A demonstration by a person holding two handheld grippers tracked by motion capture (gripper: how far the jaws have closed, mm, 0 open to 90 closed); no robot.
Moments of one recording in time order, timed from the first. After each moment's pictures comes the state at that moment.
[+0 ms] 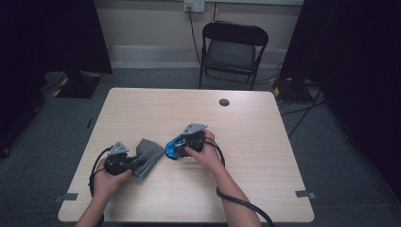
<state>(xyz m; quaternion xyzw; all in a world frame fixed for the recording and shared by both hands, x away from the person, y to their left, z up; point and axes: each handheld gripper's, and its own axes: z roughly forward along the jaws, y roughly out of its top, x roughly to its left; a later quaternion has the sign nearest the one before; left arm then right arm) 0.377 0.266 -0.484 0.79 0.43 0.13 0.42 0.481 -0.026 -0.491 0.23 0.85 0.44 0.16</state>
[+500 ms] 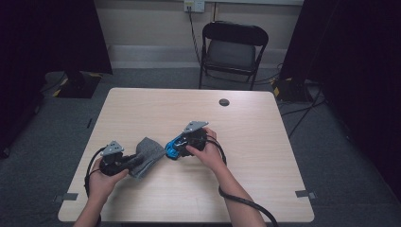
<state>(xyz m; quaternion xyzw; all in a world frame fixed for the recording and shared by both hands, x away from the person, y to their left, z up) 0.368 0.268 -0.466 0.77 0.42 0.13 0.46 0.479 -0.033 -0.474 0.24 0.86 0.43 0.14</state>
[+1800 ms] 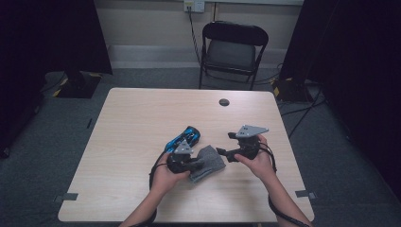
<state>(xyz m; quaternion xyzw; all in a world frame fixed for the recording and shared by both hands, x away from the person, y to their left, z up) 0.400 0.069 -0.479 0.85 0.28 0.05 0.44 0.430 -0.186 -0.434 0.27 0.82 0.47 0.15</state>
